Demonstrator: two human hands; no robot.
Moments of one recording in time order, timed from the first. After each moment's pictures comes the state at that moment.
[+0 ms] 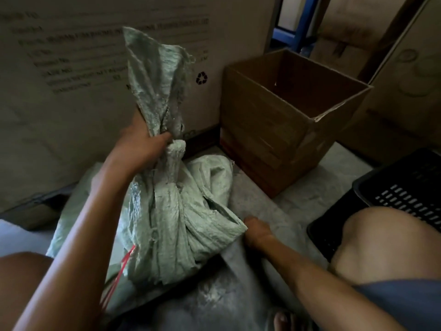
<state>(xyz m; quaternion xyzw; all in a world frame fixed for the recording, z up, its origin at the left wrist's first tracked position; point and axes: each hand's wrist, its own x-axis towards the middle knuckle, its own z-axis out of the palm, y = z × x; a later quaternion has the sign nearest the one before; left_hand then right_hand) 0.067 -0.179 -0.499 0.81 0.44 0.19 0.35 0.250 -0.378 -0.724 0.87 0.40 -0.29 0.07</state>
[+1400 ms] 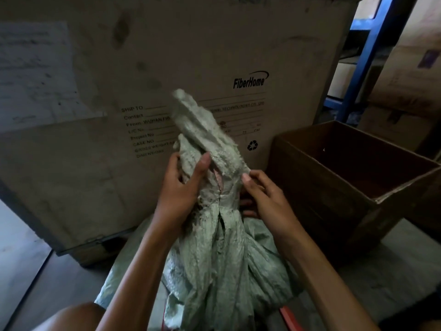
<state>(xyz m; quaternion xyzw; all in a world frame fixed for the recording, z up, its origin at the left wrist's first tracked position) 0.056 -0.182 -0.465 0.63 0.37 0.44 0.52 0.202 -0.273 -0.483 0.58 0.39 -0.37 -0.61</state>
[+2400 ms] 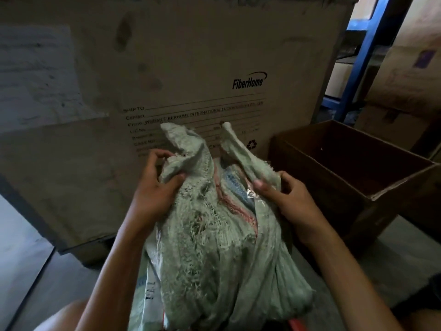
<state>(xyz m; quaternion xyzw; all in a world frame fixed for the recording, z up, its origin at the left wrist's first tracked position) 0.016 -0.157 -0.468 0.69 0.41 0.43 0.41 0.240 -0.290 -0.478 0.63 0.34 -0.38 -0.58</state>
